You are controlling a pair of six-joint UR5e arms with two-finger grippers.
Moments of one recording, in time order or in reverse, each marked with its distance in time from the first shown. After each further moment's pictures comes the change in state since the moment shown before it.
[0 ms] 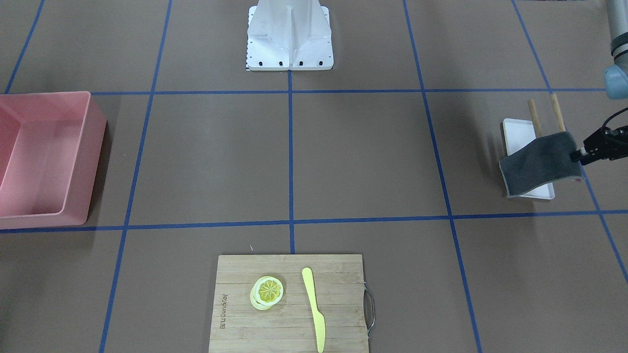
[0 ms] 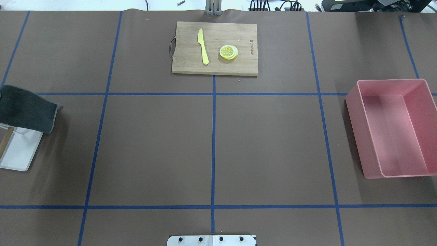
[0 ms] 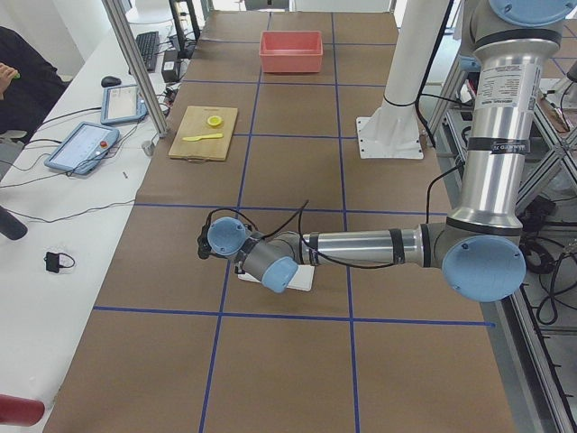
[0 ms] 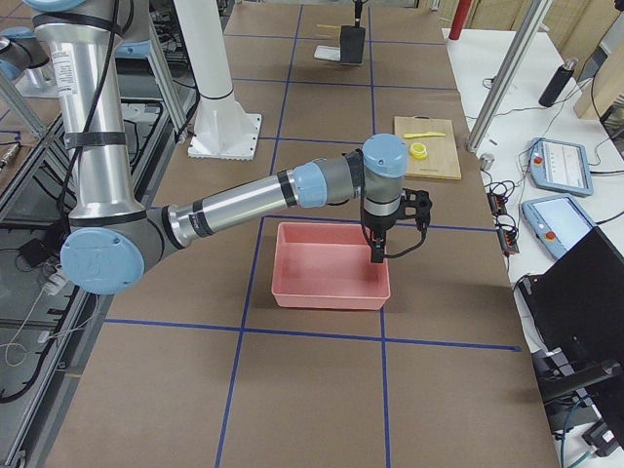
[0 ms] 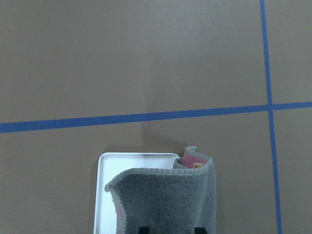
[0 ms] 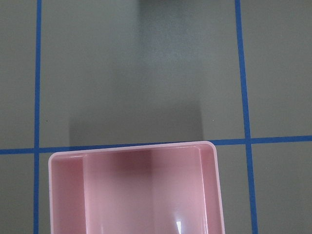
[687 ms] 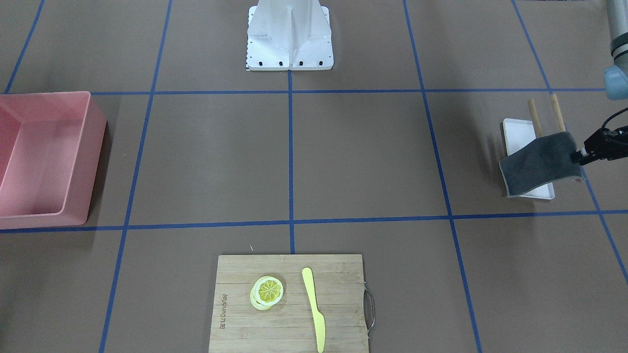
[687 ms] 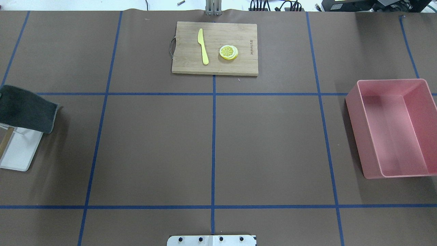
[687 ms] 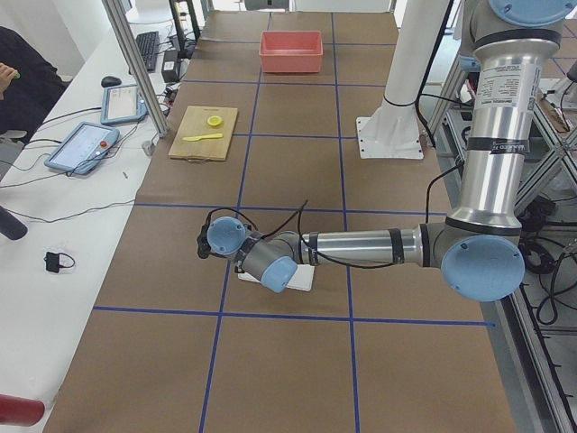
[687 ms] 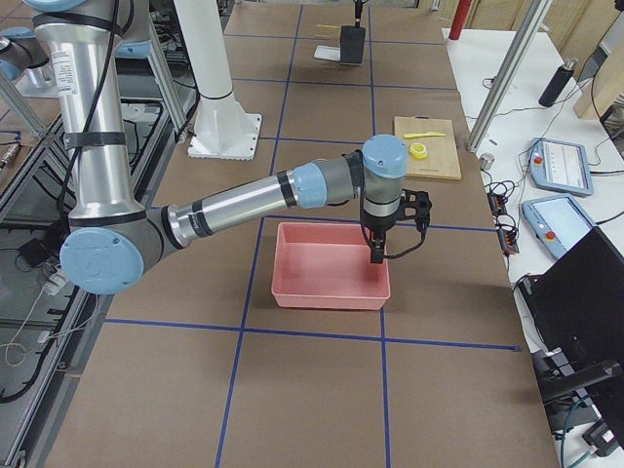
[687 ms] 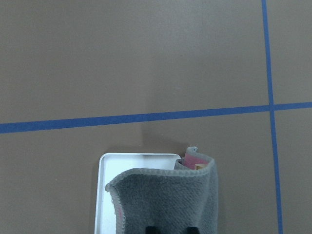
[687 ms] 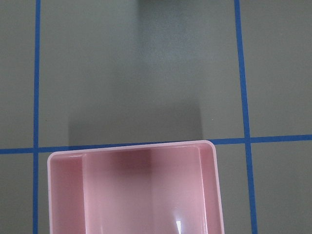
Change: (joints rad) left arm 0.001 -0.003 -0.001 -0.002 -0.001 -0.002; right arm 0.000 -0.002 -0.001 0.000 0.000 0.000
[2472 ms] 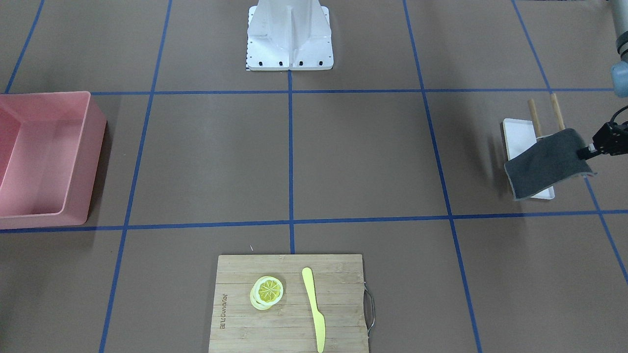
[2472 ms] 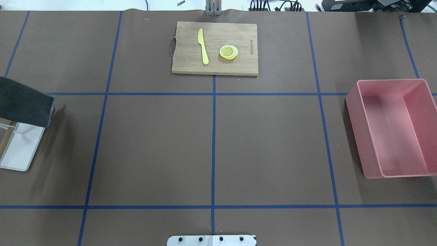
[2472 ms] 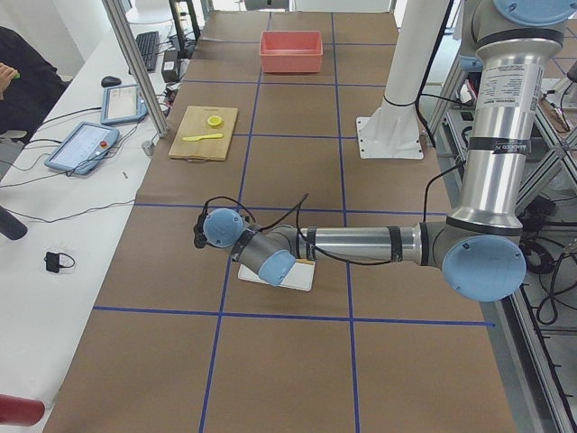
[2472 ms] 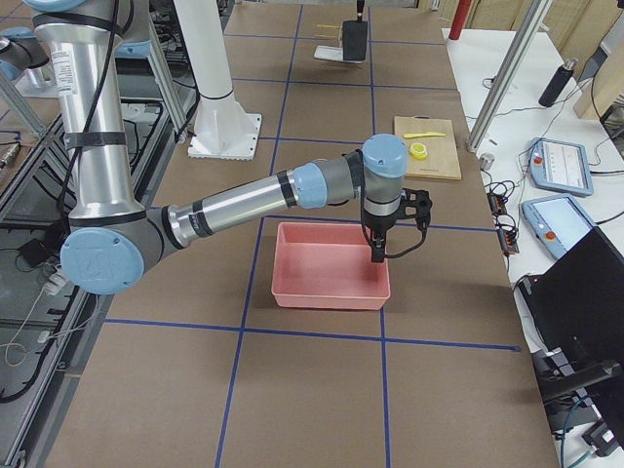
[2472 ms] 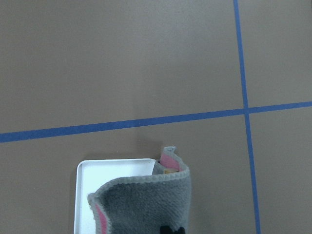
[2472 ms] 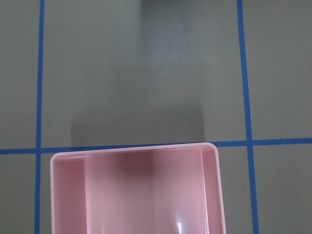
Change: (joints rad) left arm -0.060 -0.021 -0.041 0.033 -0.093 -0.008; right arm 0.000 0.004 -0.001 0.009 0.003 -0.001
